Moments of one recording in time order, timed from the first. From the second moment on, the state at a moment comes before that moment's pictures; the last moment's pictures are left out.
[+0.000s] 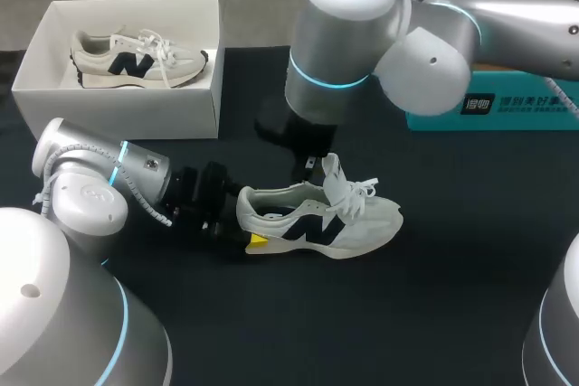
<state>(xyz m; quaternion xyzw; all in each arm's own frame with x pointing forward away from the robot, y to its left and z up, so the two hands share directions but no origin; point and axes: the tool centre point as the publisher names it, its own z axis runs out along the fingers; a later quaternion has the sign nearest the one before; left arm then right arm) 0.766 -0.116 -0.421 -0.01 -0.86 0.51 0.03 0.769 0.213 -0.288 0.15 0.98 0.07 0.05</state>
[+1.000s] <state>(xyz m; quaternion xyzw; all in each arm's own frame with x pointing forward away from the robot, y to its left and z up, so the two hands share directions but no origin) 0.766 -0.116 -0.421 -0.01 -0.86 0.51 0.03 0.774 0.219 -0.332 0.08 0.99 0.03 0.07</state>
